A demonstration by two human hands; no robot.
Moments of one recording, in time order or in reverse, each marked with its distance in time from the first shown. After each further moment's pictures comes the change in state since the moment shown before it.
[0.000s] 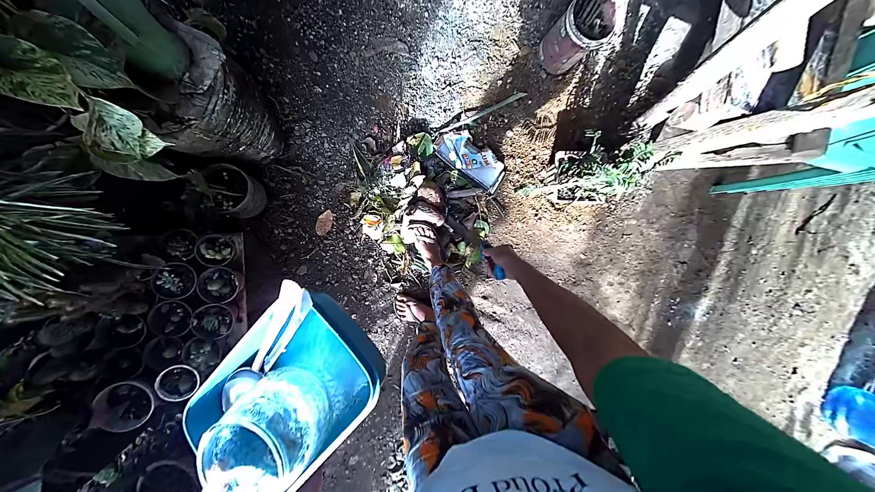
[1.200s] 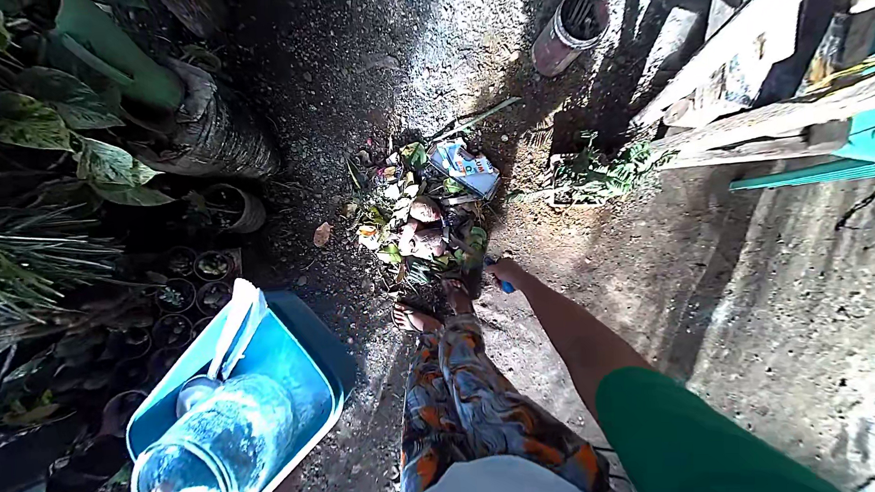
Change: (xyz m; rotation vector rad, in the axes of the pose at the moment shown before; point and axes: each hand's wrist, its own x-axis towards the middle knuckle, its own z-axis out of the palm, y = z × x) left_hand -0.018 -0.021 0.044 0.025 -0.043 0.136; right_hand 0.031 0.024 -0.055 -0.300 -0.086 -0.007
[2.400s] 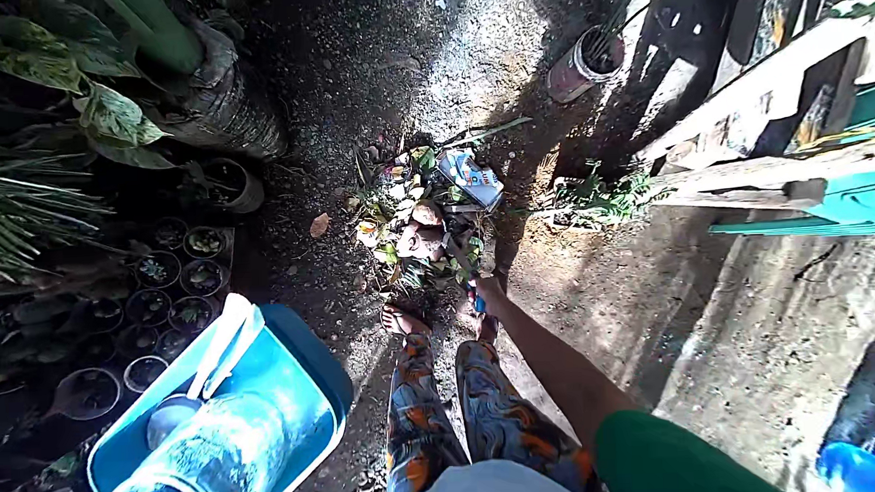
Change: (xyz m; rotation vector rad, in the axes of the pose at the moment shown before) left_hand -0.005 0.009 -0.073 -0.099 -0.059 0.097; right_hand -0.034 -0.012 0.066 0.403 0.102 -0.006
